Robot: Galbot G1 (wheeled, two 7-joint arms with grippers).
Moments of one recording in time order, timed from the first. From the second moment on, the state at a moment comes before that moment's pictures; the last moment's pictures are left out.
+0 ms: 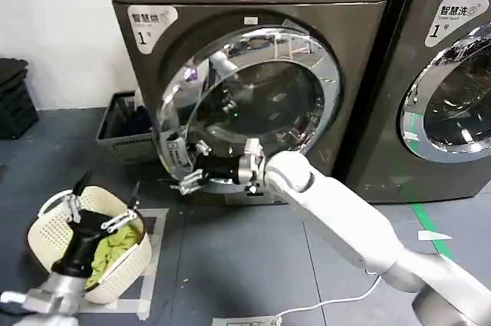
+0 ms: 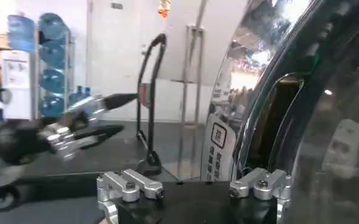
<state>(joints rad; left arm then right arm) 1.49 -1.29 -0.84 -2.12 -0.17 -0.31 0.27 -0.28 1.10 -0.39 1.58 0.74 -0.10 -0.70</state>
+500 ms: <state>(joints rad) 1.38 -1.22 -0.78 -2.06 -0.18 -0.21 0.22 -0.35 0.95 -0.33 1.66 0.79 0.00 -0.96</state>
